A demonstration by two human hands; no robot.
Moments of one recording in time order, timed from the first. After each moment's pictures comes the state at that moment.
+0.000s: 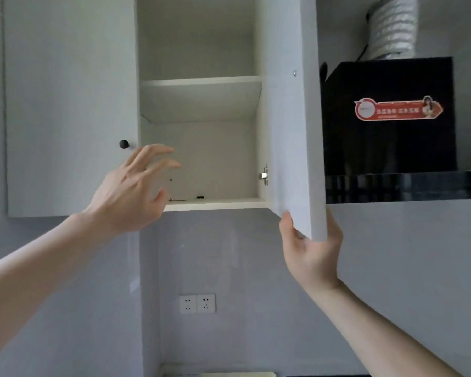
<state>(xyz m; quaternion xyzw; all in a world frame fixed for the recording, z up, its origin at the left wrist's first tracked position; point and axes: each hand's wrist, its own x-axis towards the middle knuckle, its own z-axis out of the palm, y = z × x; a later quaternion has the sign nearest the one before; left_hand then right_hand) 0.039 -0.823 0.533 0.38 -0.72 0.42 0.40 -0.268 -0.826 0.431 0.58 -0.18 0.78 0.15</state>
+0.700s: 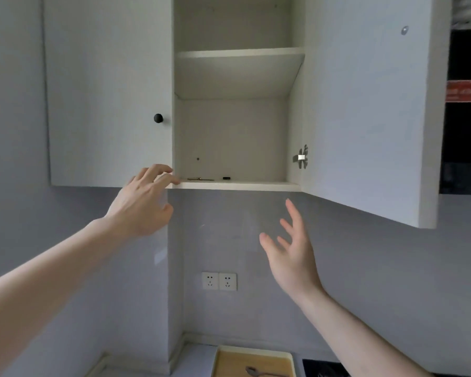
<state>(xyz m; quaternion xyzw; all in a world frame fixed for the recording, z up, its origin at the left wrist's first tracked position) 0.100 -0.872 0.470 0.52 -0.72 0.31 0.34 -0.199 -0.849 0.374 0.62 -0.35 0.68 -0.18</state>
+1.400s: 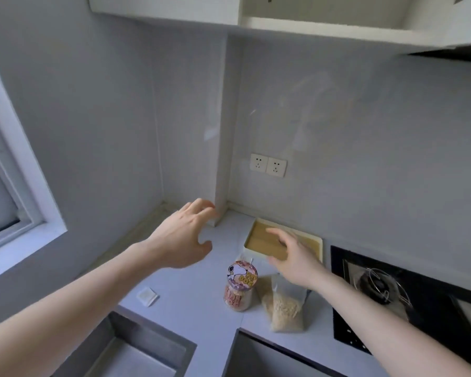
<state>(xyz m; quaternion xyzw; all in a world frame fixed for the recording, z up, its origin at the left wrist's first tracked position) 0.117 -0.808 0.179 0.62 -0.77 0.01 0.18 -0.168 -0.885 0.134 0.82 -0.48 0.19 -0.24</state>
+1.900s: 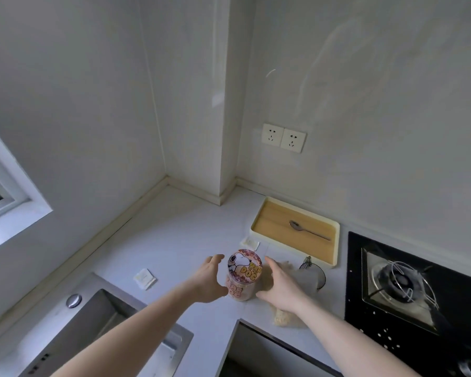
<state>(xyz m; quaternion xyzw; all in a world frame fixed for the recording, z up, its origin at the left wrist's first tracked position) 0.070 -0.885 -0.043 0.72 -0.58 -0.37 0.11 -0.157 -0.938 -0.017 0.76 -0.55 0.00 -0.36</state>
